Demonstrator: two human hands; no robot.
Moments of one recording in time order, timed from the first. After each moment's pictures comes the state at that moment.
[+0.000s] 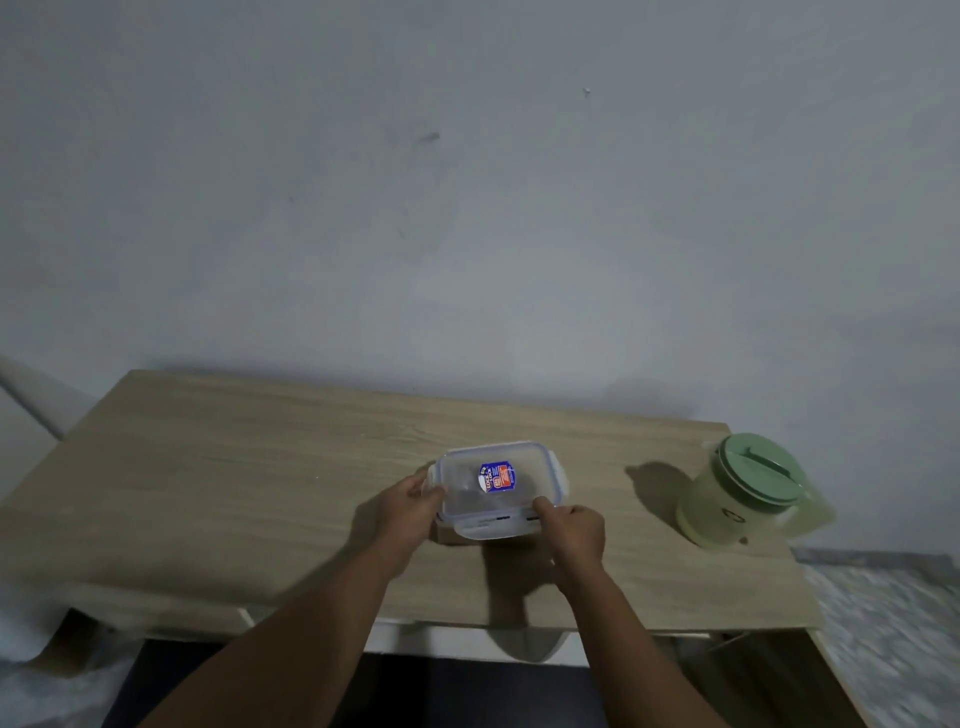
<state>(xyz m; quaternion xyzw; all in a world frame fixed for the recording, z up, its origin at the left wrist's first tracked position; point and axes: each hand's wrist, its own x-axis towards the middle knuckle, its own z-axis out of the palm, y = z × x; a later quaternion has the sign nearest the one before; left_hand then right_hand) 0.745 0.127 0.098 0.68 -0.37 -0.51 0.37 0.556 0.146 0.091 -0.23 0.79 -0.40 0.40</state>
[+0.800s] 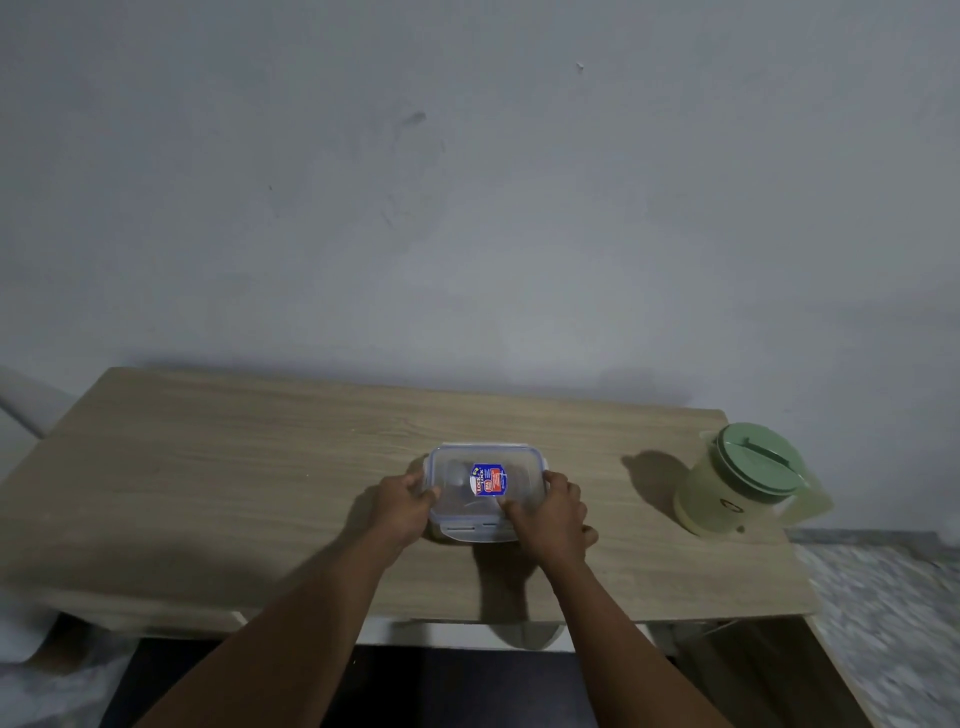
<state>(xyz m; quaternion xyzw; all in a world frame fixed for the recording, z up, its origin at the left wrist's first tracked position) 0.745 0.119 0.113 0.72 -0.47 -0.44 0.24 0.562 0.135 0.081 -0.46 0.81 -0.21 0.28</state>
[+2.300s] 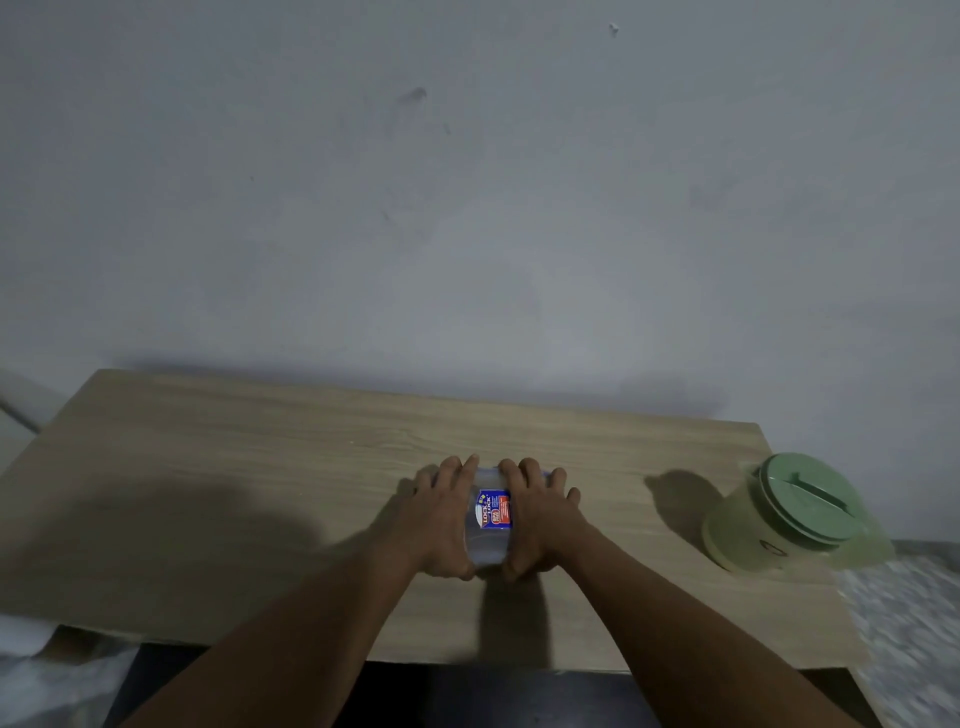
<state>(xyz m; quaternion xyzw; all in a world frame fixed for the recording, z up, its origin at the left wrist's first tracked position) 0.736 0.058 0.054 0.55 -0.82 -0.17 -0.05 0.546 0.059 0.066 -0.76 0.61 0.08 0.20</state>
